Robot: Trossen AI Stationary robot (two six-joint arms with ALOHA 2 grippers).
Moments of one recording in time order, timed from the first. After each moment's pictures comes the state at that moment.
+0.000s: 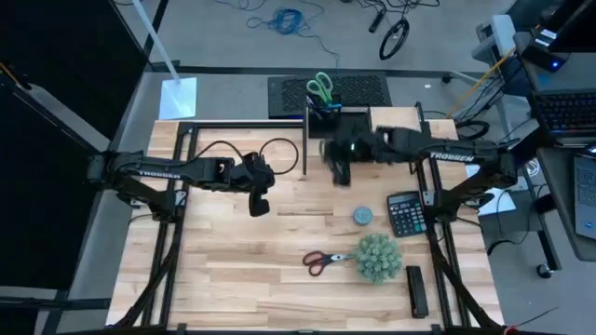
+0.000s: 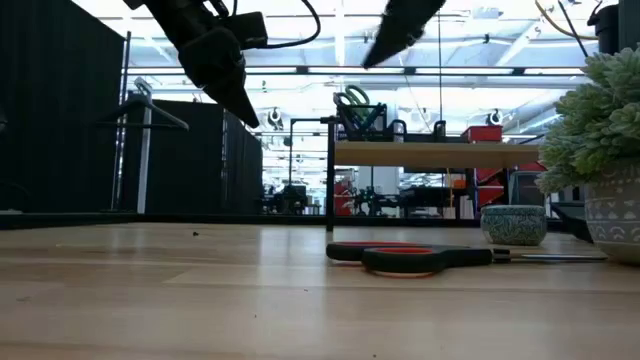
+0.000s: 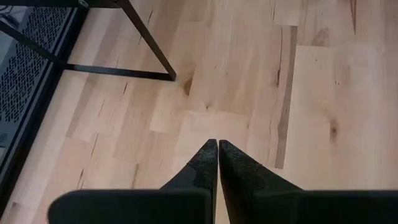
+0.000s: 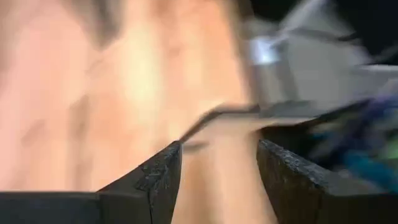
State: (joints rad) left arm 0.06 1.34 0.97 -0.53 -0.21 0.00; right arm -0.12 1.46 1.41 -0.80 0.18 -0.24
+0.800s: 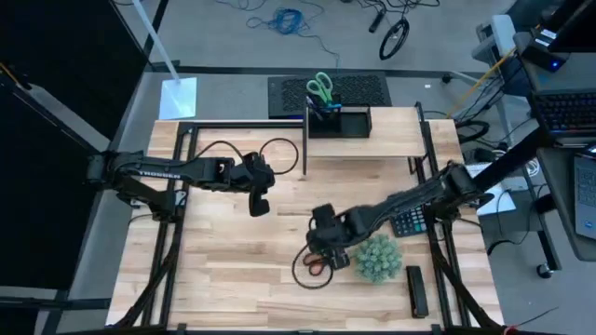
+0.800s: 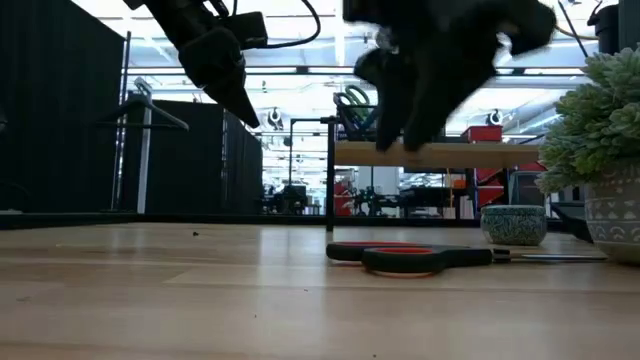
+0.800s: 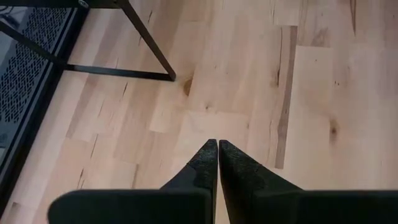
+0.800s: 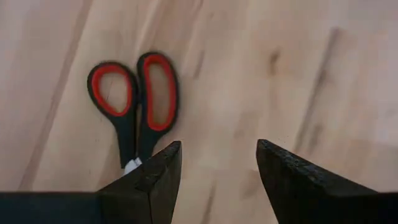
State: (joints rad) left arm 0.06 1.34 0.97 -0.53 -0.21 0.00; right arm 0.33 1.88 1.41 -0.78 0.13 -0.02
